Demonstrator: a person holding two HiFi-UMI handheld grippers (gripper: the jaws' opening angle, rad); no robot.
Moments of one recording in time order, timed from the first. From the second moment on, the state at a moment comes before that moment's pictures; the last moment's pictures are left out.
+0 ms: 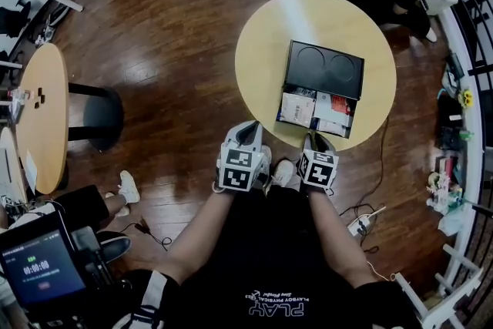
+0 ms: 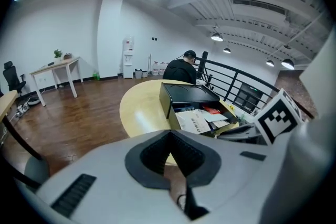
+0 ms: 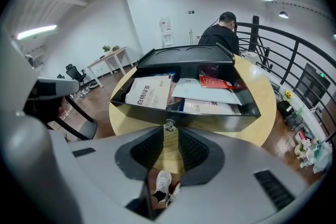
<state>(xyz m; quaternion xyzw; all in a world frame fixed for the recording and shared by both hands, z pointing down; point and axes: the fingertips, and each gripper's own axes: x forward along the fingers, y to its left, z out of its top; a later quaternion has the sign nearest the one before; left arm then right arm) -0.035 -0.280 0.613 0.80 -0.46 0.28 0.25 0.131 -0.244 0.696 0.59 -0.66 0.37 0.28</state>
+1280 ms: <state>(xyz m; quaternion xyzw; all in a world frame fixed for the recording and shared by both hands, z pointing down) -0.024 -0.293 0.610 0.81 -0.46 0.27 0.25 0.136 -0.257 0.697 0.56 -0.67 0.39 0.29</state>
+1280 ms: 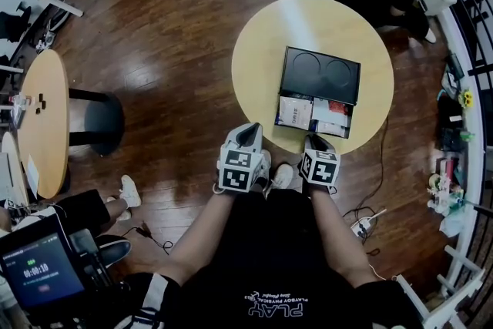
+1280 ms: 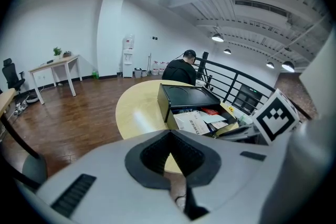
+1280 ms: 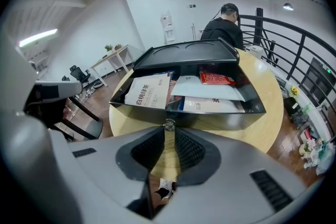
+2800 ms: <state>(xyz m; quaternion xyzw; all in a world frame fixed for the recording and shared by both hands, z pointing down) -0.057 -0.312 0.622 0.78 -0.49 0.27 0.27 0.154 -0.341 0.695 0.58 -0.68 0.35 0.28</state>
